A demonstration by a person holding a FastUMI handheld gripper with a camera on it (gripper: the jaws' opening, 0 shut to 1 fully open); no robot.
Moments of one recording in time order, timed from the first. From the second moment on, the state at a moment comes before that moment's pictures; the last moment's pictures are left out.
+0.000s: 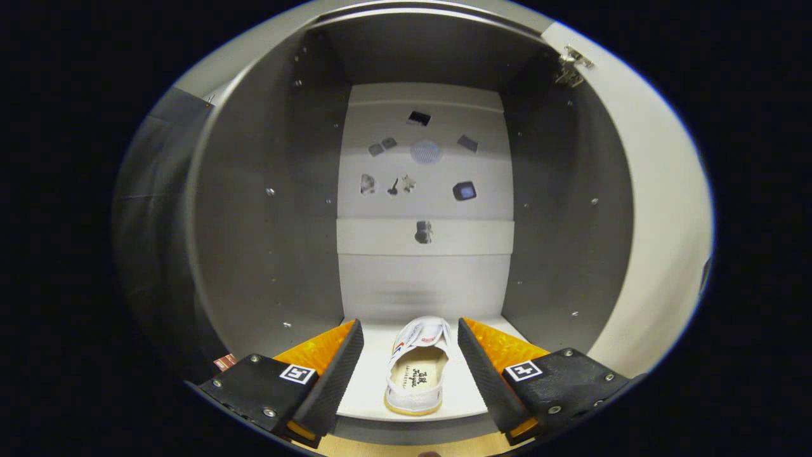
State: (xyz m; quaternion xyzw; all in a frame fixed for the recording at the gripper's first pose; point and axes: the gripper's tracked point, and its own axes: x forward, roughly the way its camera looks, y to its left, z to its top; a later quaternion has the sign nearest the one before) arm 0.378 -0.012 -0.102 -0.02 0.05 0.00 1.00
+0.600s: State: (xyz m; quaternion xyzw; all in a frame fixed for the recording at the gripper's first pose) arm 0.127 -0.050 -0.030 -0.01 0.02 0.00 1.00
